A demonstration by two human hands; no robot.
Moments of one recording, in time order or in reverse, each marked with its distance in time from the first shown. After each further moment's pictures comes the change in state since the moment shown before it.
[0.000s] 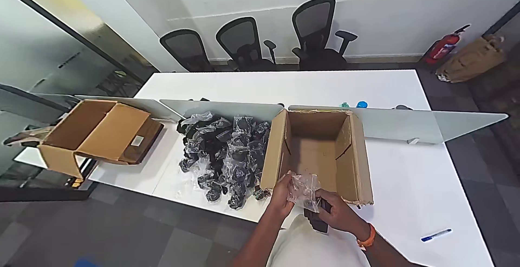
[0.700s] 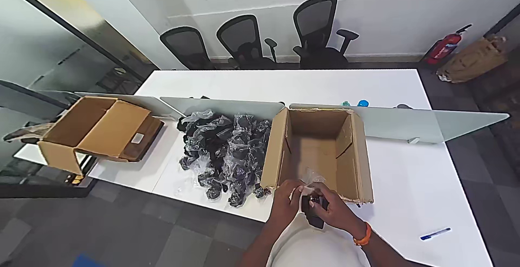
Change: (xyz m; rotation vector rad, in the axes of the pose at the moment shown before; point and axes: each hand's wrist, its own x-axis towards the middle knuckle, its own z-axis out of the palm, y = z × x) left_hand -0.028 -0.009 -0.025 1.058 -0.235 0.966; right_hand 0.004 -0.002 0.012 0.004 0.029 0.110
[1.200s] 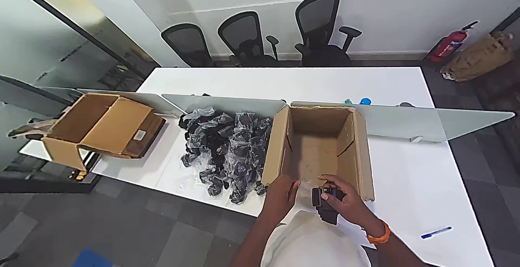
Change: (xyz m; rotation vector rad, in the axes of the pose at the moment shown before) left_hand 0.008 0.005 -0.023 0.445 -0.068 0.052; right_hand 0.000 -0.022 -0.036 0.182 0.079 -0.035
